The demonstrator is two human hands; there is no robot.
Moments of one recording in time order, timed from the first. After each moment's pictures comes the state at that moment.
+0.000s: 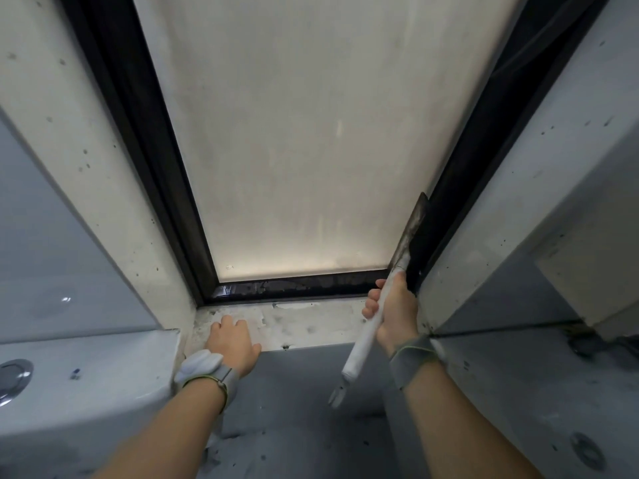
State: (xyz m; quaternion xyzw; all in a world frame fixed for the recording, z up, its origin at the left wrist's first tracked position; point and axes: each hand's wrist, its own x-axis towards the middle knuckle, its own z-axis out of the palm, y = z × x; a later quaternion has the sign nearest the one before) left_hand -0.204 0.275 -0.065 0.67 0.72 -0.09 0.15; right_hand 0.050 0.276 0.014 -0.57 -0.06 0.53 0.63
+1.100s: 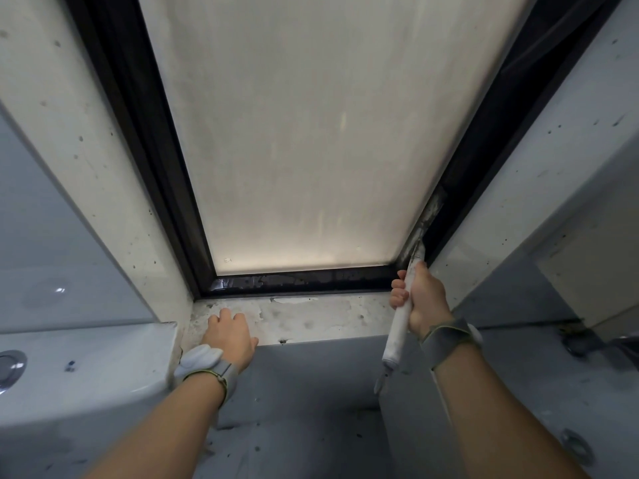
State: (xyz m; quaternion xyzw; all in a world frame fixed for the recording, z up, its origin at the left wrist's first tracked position) left_hand -0.203 0.275 -0.071 0.67 0.72 -0.07 0.15; right_hand 0.095 0.276 0.039 -0.60 -0.09 0.55 0.57
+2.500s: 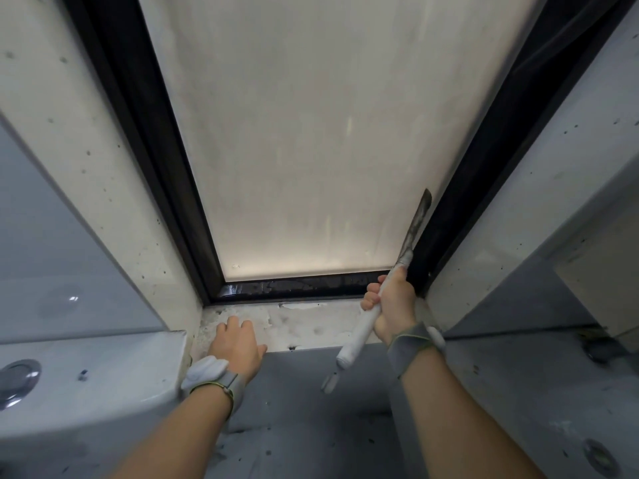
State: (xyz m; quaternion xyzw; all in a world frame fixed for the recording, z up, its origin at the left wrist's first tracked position) left_hand -0.205 0.272 -0.068 0.68 0.72 -0.05 0.15; right_hand 0.040 0.303 0.009 -0.58 -0.06 0.53 0.61
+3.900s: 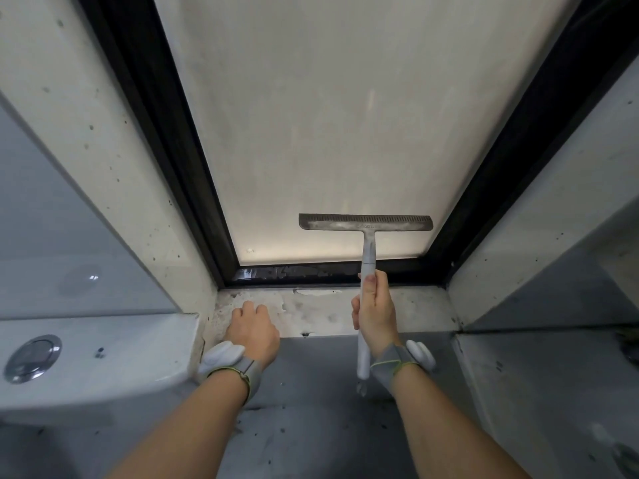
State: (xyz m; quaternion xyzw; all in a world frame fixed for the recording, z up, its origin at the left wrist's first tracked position) left_hand -0.196 0.267 -0.064 0.65 0.74 -0.05 0.15; right_hand 0.014 0.277 -0.065 -0.67 -0.45 0.38 0.46
